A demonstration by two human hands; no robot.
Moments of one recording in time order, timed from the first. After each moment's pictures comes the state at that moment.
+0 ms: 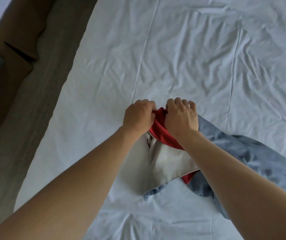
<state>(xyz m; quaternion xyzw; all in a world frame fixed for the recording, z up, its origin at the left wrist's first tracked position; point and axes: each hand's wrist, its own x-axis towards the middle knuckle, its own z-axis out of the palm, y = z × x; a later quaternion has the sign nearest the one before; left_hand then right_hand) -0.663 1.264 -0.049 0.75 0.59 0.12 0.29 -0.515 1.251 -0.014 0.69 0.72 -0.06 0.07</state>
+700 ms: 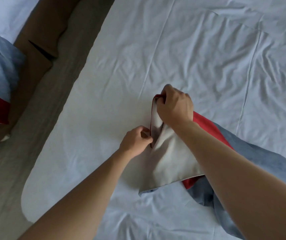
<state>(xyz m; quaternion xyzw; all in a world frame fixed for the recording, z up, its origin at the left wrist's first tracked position) -0.677 1.195 -0.083 0.47 0.68 0.09 0.55 -0.541 1.285 -0.006 0.69 0.69 -0.17 -0.12</state>
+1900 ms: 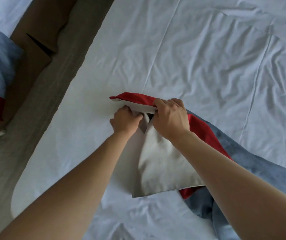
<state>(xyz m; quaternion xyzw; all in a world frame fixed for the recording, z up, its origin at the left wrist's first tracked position) -0.685 1.268 -0.086 0.40 0.81 0.12 0.40 -0.538 1.284 -0.032 0.59 0.79 -0.14 -0.10</state>
